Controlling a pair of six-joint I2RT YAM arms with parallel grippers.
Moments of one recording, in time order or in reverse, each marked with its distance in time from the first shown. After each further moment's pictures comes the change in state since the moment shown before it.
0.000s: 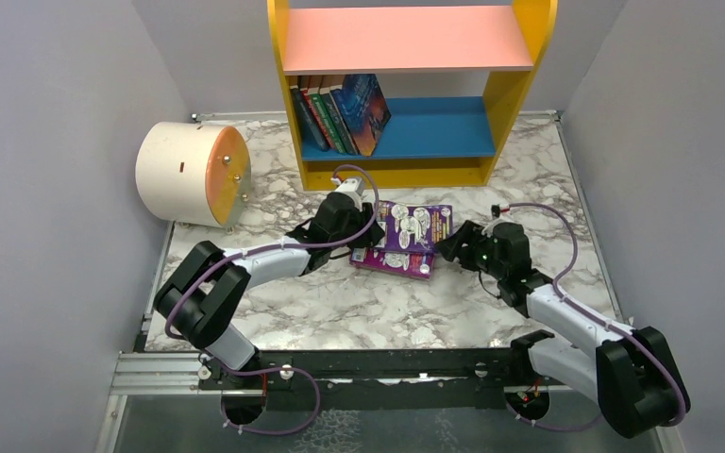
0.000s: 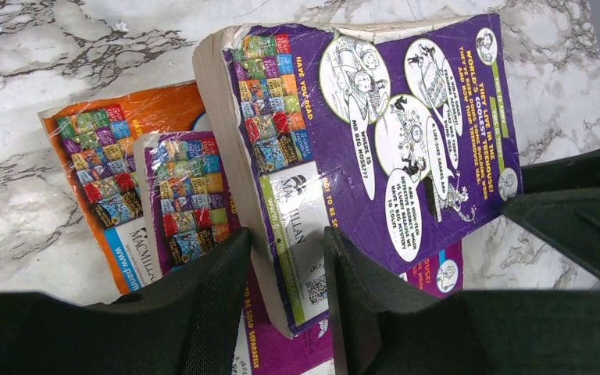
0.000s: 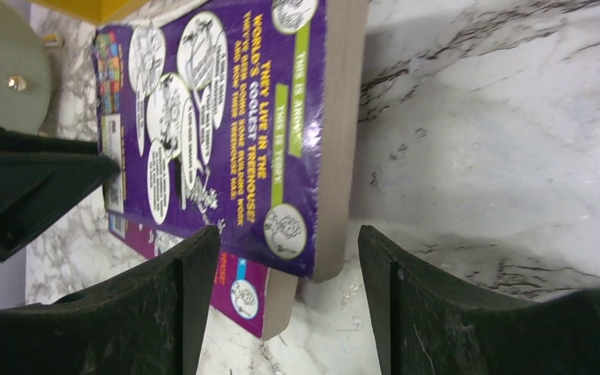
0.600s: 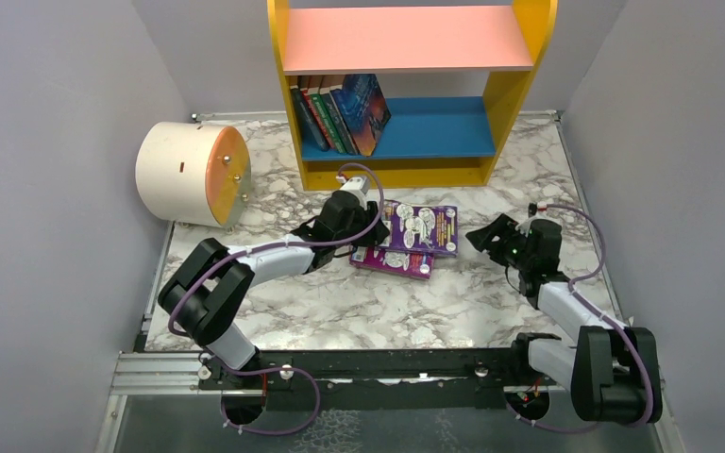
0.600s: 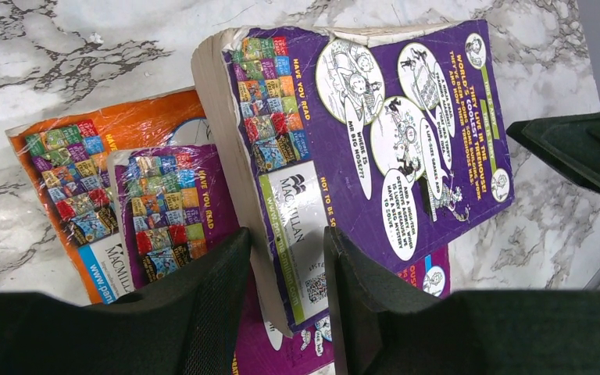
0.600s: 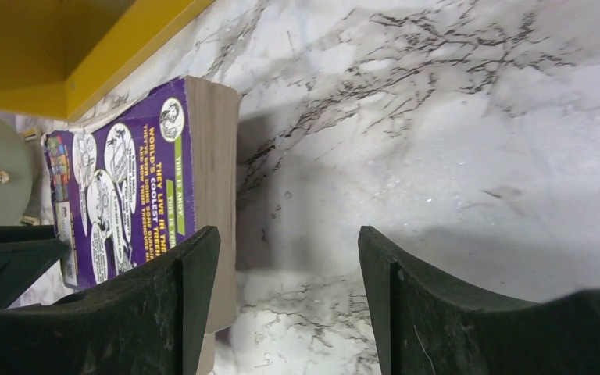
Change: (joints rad) left arm -0.016 0.025 0.034 0.001 0.000 -0.003; right arm -0.360 0.055 -0.021 0.064 -0.193 -0.079
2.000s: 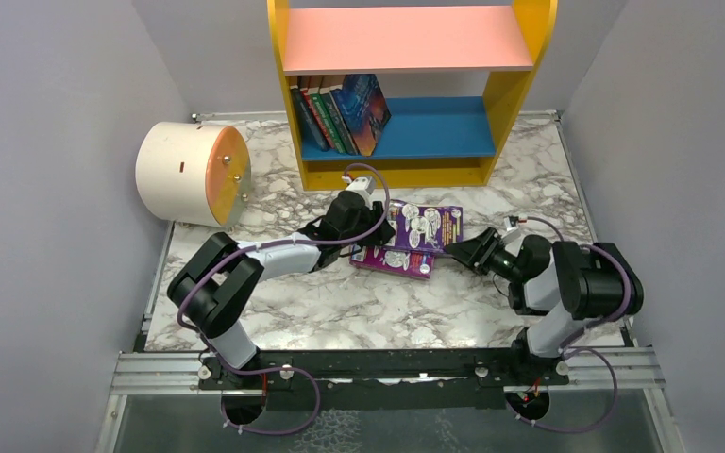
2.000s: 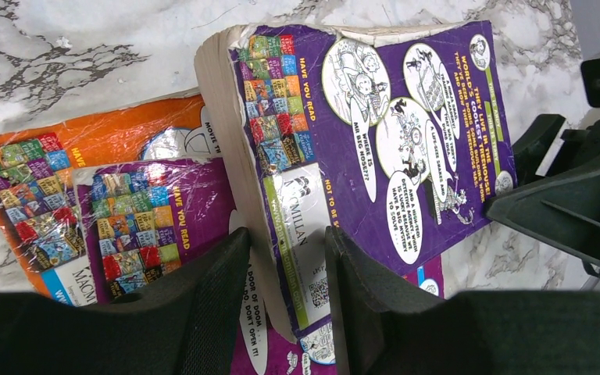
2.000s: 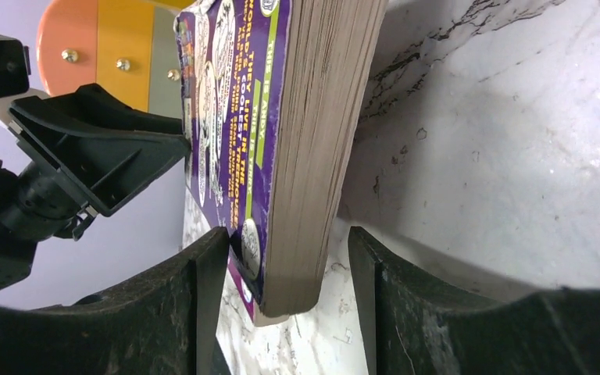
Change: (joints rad) left arm -0.019 0.055 0.026 0.032 0.000 -0.016; right arm -0.039 0.505 -0.161 0.823 -0.465 0.278
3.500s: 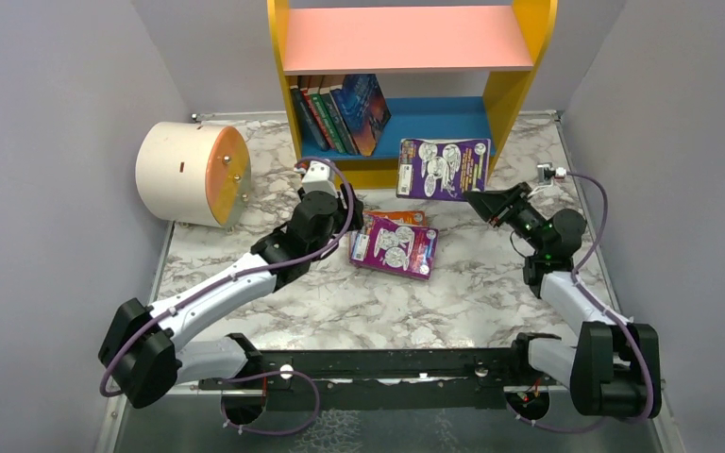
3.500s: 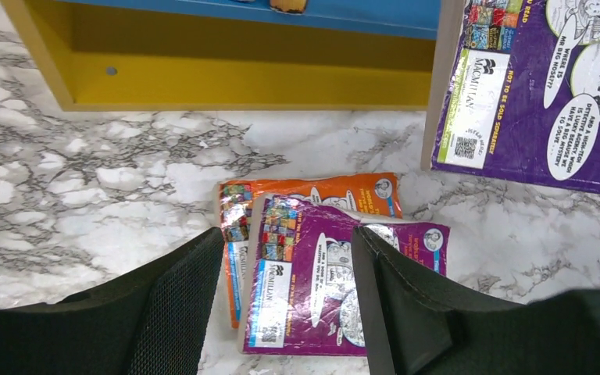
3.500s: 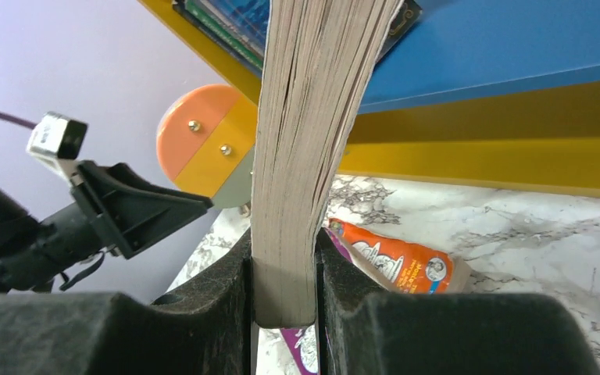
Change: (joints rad) left arm -0.053 -0.439 0.001 -0.291 -0.473 0.066; right arm -0.005 -0.483 0.235 -0.146 0.043 -0.011
